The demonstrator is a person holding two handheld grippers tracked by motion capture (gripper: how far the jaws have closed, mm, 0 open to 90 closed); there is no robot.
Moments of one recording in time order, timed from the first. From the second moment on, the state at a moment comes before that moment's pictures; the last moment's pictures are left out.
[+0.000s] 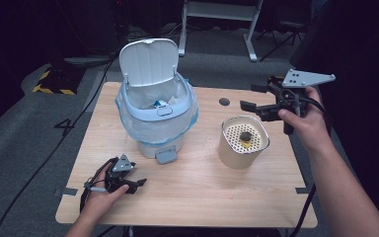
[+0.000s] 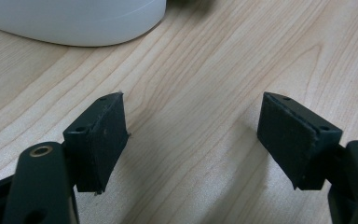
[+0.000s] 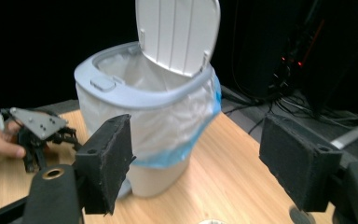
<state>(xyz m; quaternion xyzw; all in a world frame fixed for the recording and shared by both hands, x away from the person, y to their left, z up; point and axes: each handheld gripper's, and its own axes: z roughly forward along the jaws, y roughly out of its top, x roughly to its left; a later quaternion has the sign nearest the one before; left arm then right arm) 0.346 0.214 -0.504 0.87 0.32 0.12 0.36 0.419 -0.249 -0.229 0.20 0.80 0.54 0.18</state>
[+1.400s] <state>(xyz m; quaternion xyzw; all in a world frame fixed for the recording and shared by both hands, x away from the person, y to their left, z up) 0.348 0.217 -0.504 0.87 0.32 0.12 0.36 0.351 -0.365 -0.416 0.33 0.83 0.43 0.14</state>
